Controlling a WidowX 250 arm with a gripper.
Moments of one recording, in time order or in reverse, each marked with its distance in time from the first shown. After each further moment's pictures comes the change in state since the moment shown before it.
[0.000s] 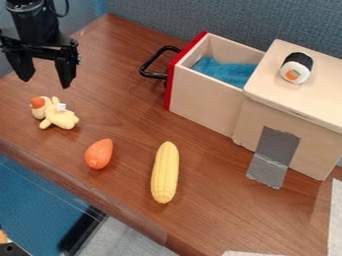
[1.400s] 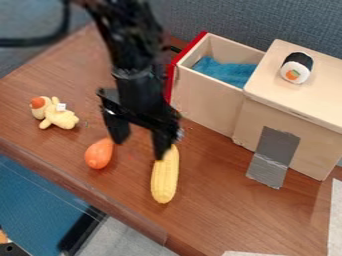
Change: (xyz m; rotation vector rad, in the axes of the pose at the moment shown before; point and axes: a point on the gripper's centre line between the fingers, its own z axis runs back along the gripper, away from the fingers) arm -0.072 -0.158 -0.004 -0.164 0.073 -0.317
